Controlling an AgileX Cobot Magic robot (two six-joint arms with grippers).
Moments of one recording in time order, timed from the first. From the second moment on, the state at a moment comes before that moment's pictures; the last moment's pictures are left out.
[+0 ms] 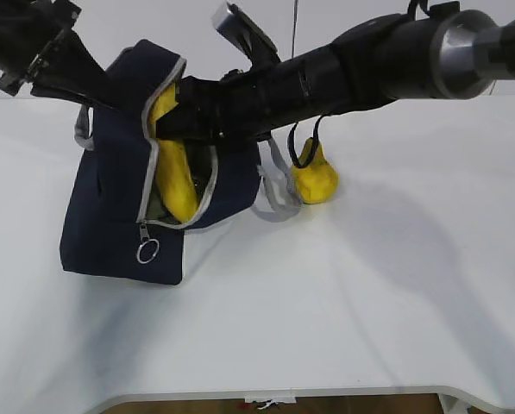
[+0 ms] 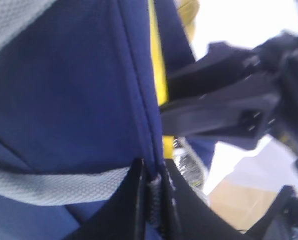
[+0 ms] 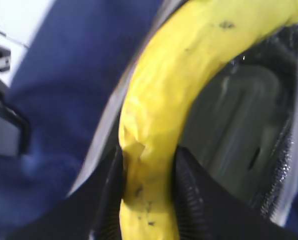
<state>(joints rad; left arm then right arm) -0.08 1.84 -1.57 -0.85 1.21 0.47 0.42 2.12 -1.63 1.36 0.74 -0.90</state>
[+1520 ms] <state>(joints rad) -0.08 1.84 -1.57 -0.81 1.21 0.47 0.40 2.12 -2.17 0.18 1.23 -0.19</state>
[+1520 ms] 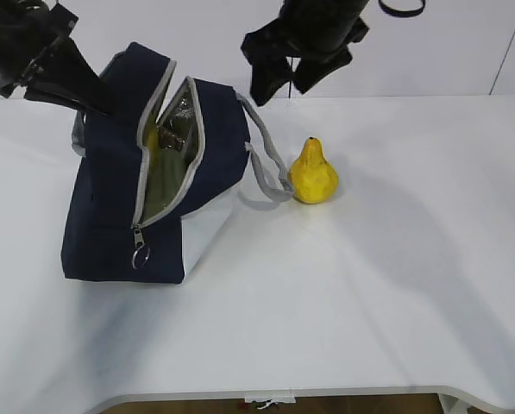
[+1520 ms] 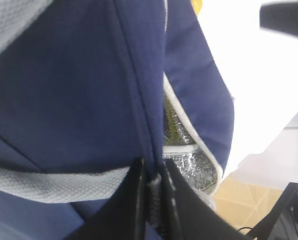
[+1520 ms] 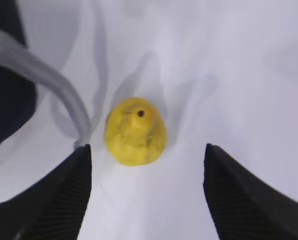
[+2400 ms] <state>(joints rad) -0.08 1.84 -1.57 -0.80 1.21 0.47 0.32 2.28 -2.17 0.03 1.24 0.05</state>
